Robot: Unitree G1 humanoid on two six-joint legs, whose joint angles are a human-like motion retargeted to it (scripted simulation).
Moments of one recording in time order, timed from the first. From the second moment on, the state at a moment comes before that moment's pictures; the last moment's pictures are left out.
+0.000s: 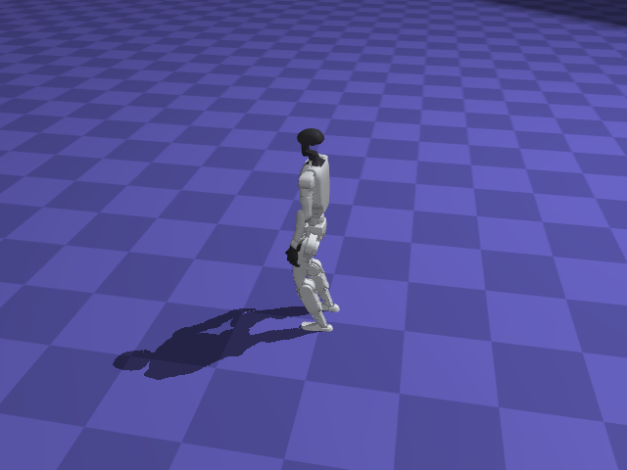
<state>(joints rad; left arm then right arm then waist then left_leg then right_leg) -0.03 0.21 -0.37 1.27 0.01 -0.07 -0.13 -0.09 -0.21 0.40 1.32 0.10 -0.04 0.14 -0.09 0.00 0.10 -0.07 -0.02 0.02 0.47 -0.55 0.06 -0.06 -0.02 -0.11 0.47 -0.43 0.06</state>
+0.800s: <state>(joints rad) -0.23 0.34 -0.54 0.82 0.21 -0.26 0.59 -0.19 -0.36 0.55 1.08 -0.24 -0.18 -0.51 -0.12 -0.01 0.20 -1.07 -0.01 0.12 1.69 -0.87 0.23 -1.03 -0.22 -0.18 1.70 -0.87 -0.13</state>
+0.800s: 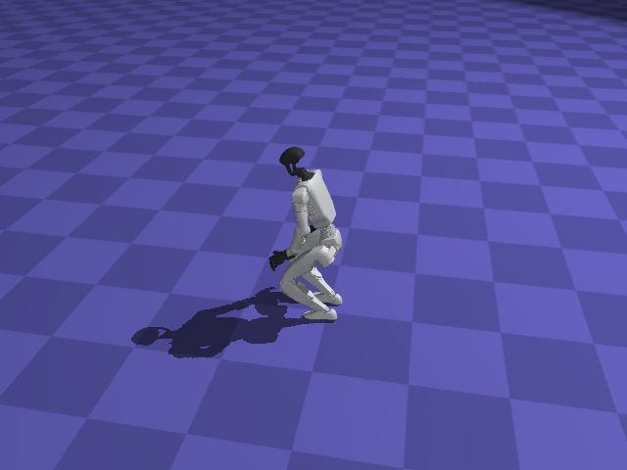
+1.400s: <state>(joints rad) 0.00 0.21 -0.42 1.01 0.37 -0.17 0.66 0.05 -0.33 0.62 0.97 -0.39 -0.23 -0.58 -0.05 -0.01 0.07 -0.30 0.01 0.15 0.71 -0.24 -0.04 -0.37 -0.11 -0.22 0.75 -0.18 0.10</state>
